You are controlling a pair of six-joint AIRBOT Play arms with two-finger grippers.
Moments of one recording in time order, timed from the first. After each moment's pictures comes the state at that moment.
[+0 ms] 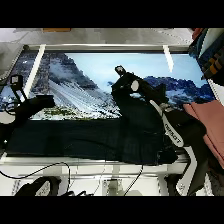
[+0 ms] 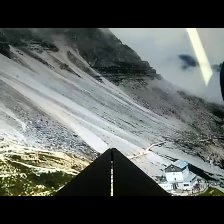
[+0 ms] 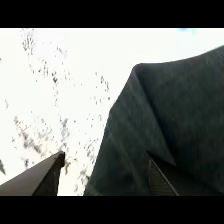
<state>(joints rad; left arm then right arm) 0.17 -0.93 0.73 0.71 -0.54 -0.77 0.39 -1.99 1.76 -1.20 0.72 1.17</state>
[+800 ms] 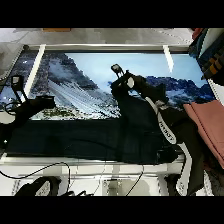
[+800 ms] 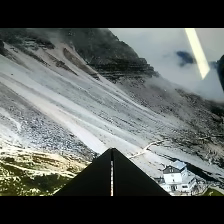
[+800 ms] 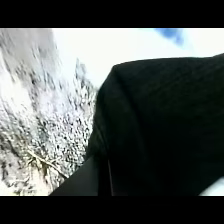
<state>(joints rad) 0.17 -0.93 0.73 0.71 -0.55 -0.77 0.40 -2.03 1.94 -1.36 0.86 1.24</state>
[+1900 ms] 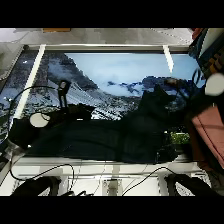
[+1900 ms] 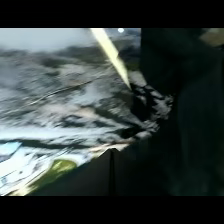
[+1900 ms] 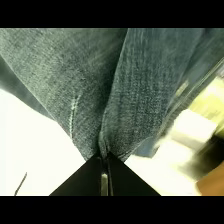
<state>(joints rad) -0.36 -0.97 0.74 0.55 -0.55 -0.80 0.12 -1.04 1.24 -1.39 1.82 1.32</state>
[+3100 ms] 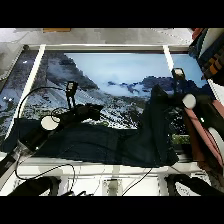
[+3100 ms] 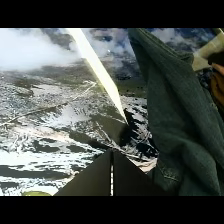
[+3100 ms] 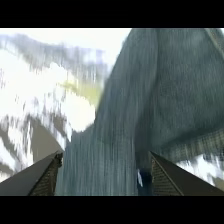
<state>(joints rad) -0.48 -1.00 0.74 0.46 -0.40 -0.81 0.09 -1.21 1.08 -1.51 0.80 1.57</state>
